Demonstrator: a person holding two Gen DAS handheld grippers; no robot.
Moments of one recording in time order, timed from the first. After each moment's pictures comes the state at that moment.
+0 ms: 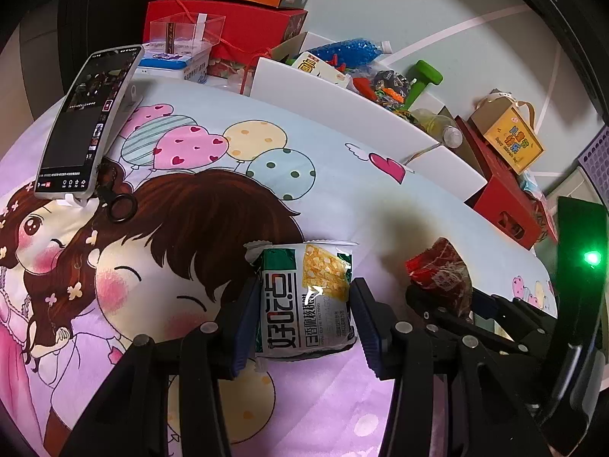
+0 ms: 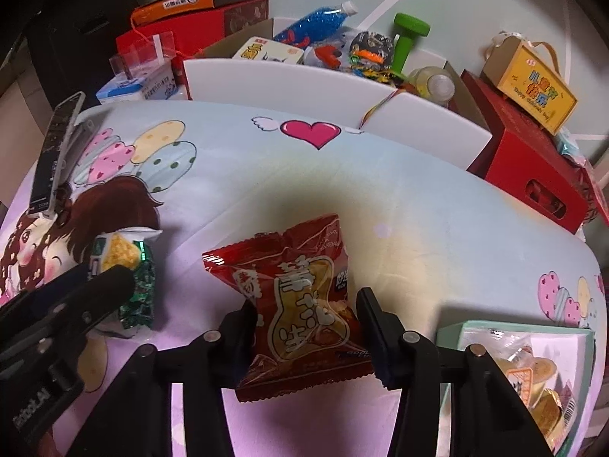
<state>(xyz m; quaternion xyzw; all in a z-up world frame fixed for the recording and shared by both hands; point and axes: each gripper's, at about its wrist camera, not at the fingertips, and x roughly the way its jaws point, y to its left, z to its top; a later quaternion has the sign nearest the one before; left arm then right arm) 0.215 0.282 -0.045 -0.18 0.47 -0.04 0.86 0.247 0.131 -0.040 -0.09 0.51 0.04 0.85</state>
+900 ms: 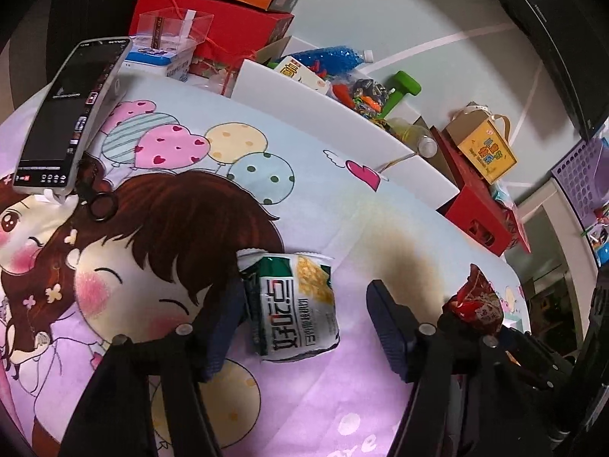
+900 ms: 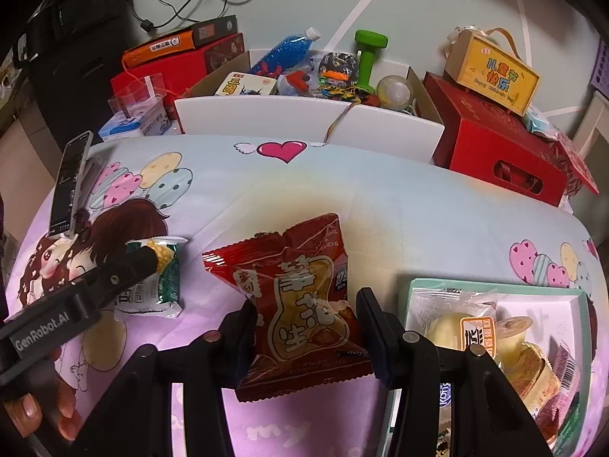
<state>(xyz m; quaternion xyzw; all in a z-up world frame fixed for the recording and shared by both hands) 0.216 0.286 -0.048 -0.22 0.46 -0.09 0.86 0.210 0.100 -0.014 -0.04 0.48 0.03 0.88</state>
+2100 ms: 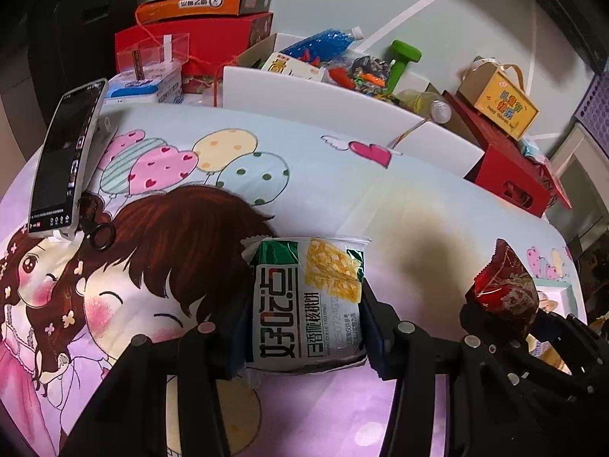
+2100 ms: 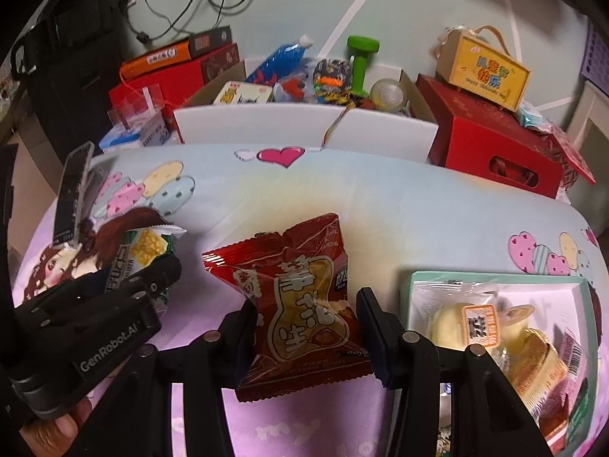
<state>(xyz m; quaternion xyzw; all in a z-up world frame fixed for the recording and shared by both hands) 0.222 0.255 -0.041 -0.10 0.47 -0.05 0.88 0.198 0.100 -0.006 -0.02 0.46 0.02 0.89</state>
